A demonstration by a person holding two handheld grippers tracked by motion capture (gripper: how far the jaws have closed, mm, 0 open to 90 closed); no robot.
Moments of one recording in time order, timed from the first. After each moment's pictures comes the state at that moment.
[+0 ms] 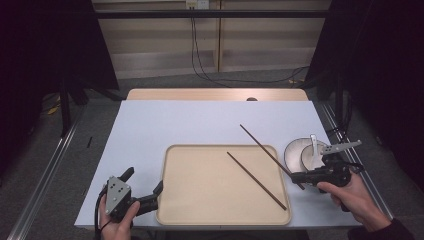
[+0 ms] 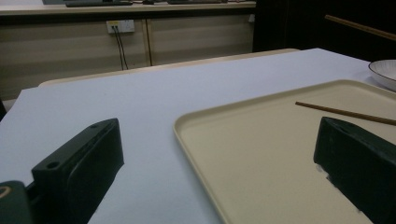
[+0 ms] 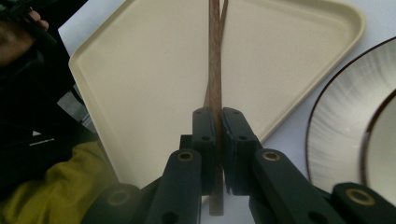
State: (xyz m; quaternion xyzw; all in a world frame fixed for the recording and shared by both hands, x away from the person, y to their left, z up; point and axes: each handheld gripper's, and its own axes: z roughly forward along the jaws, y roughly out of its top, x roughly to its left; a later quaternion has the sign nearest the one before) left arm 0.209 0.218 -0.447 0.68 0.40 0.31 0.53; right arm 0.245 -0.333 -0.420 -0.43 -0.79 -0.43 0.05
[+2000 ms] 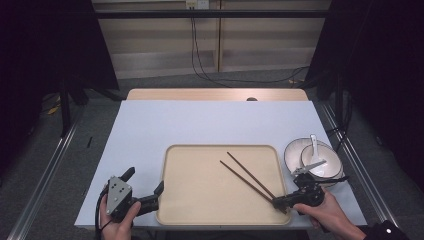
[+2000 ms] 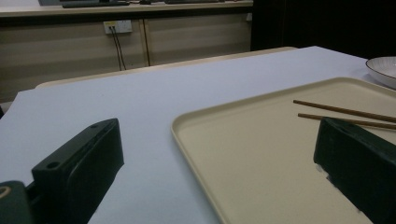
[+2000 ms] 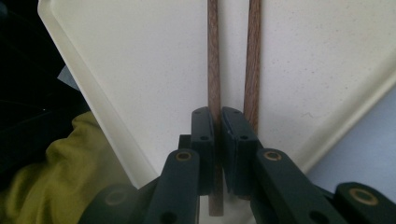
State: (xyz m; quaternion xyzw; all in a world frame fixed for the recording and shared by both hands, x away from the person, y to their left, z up) left arm 0.209 0.217 -0.447 0.69 0.39 0.31 0.53; right arm 0.224 -0.277 -0.470 -0.47 -0.81 -0.34 0.13
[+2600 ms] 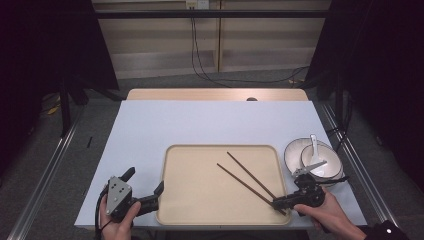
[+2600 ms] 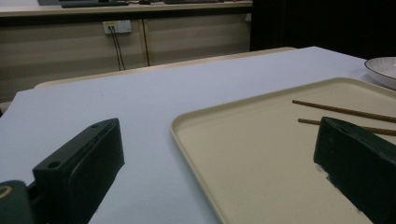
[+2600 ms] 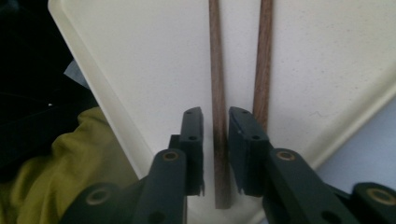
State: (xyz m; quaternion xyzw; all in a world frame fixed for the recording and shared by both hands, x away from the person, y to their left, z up) left arm 0.209 0.217 -0.448 0.69 0.39 0.31 0.53; right arm 0.222 -0.278 -0.469 -0.45 -0.81 -0.35 0.13
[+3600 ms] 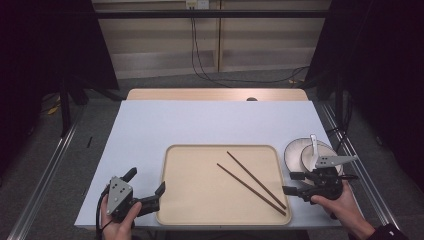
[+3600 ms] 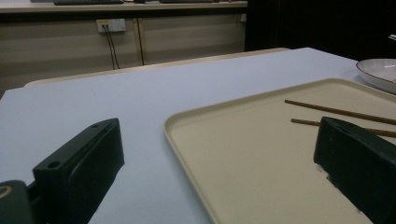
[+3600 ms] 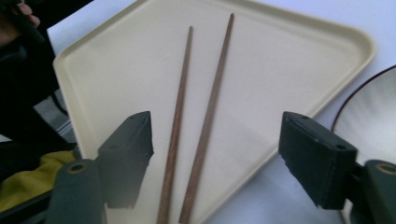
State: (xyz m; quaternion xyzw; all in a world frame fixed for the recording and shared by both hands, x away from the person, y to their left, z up) left arm 0.209 0.215 -0.449 0.69 0.39 0.30 0.53; right arm 0.226 -0.316 -0.442 -0.40 -0.79 -0.47 -0.02
